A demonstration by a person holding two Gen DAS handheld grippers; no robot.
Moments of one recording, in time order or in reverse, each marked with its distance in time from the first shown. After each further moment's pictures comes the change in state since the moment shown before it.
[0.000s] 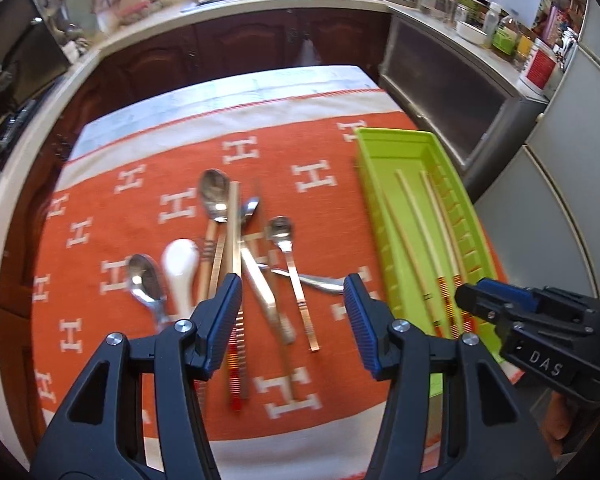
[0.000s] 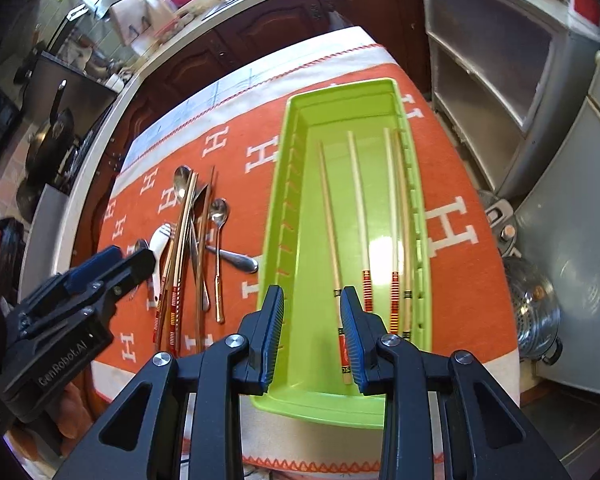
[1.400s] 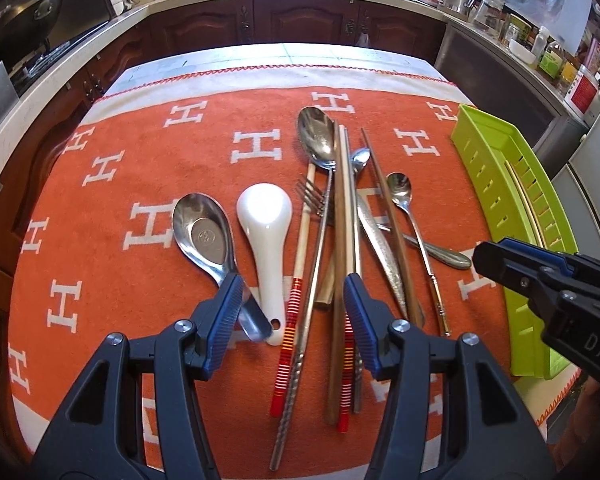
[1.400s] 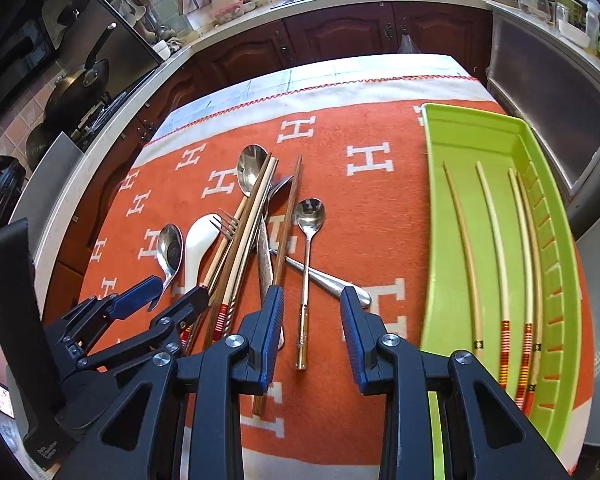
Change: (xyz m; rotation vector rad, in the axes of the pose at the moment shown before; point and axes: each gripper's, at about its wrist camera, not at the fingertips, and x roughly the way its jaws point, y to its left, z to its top) left arm 0.070 0.101 -0.055 -0.140 -0.007 0.022; right arm 0.087 0.119 0.005 -0.204 -0.071 0.014
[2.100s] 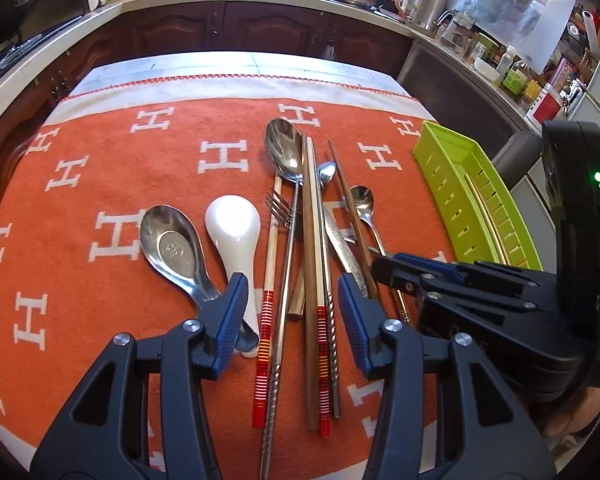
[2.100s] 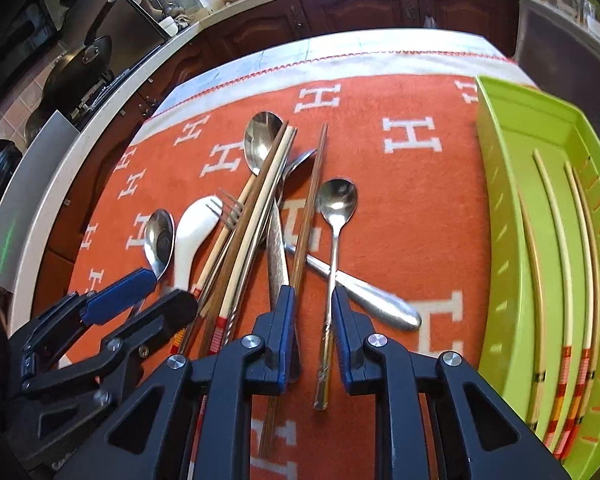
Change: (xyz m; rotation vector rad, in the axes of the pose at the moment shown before) left arm 0.001 0.009 0.004 -0.004 -0.029 -0.186; right arm 0.068 0.020 0.007 -0.040 0.057 0.027
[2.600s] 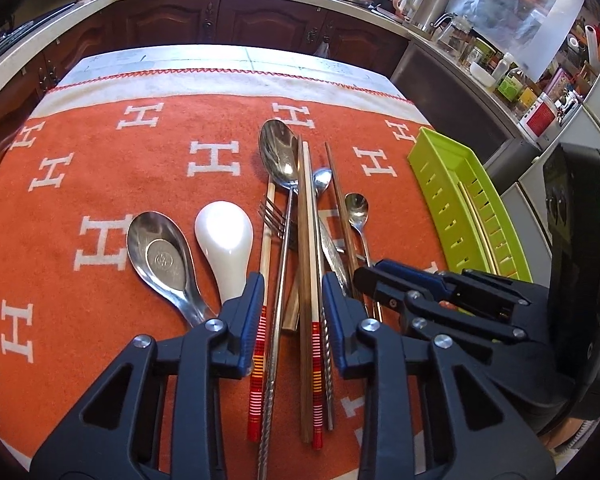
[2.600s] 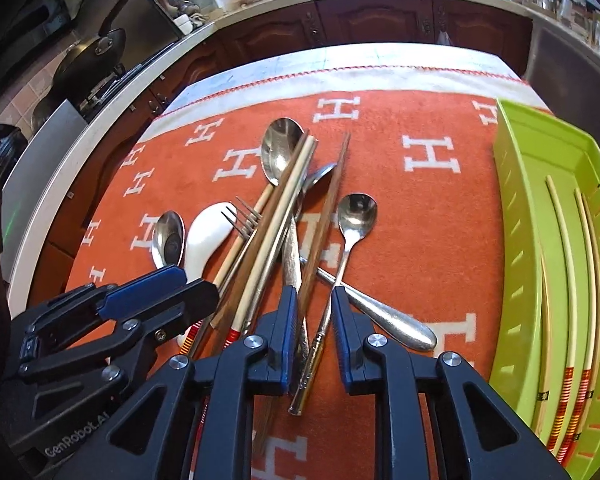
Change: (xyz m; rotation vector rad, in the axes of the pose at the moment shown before) left arm 0.008 0.006 0.013 -0.027 0.017 -0.063; right arm 0.000 0.015 0.002 -0.058 -0.032 -0.001
